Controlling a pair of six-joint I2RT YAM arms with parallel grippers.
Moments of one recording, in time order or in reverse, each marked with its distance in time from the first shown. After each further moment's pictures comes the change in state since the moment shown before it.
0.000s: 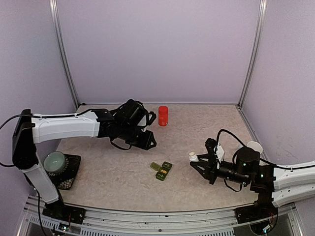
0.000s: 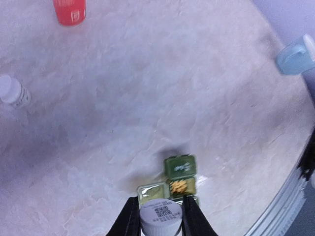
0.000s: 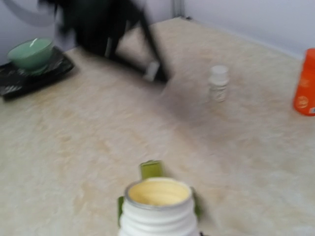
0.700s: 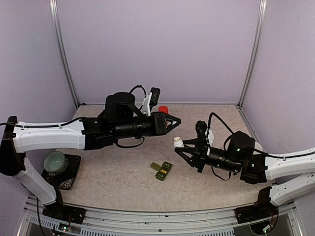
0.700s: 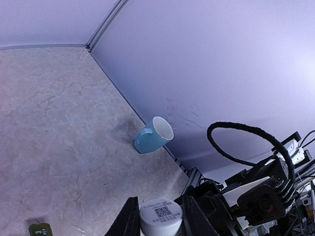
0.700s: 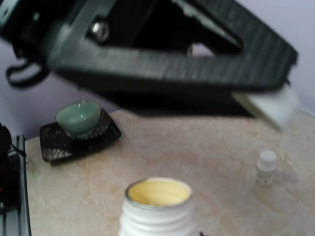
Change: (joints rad) left arm -0.144 -0.189 -0.125 0.661 0.082 -0.306; right arm 0.011 0.219 0.221 0.150 -0.137 0.013
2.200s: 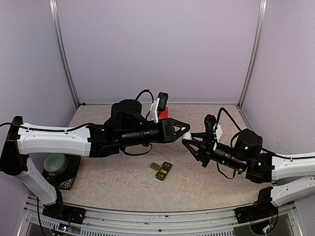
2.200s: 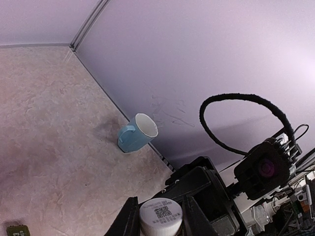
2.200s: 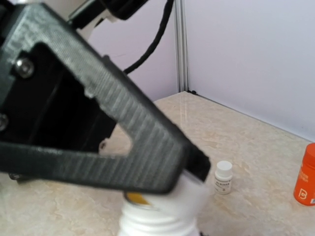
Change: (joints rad) left arm -0.087 0.043 -0.008 0.106 -0.039 -0.016; right arm -0.016 -0.090 0.008 -0.059 0.134 -0.021
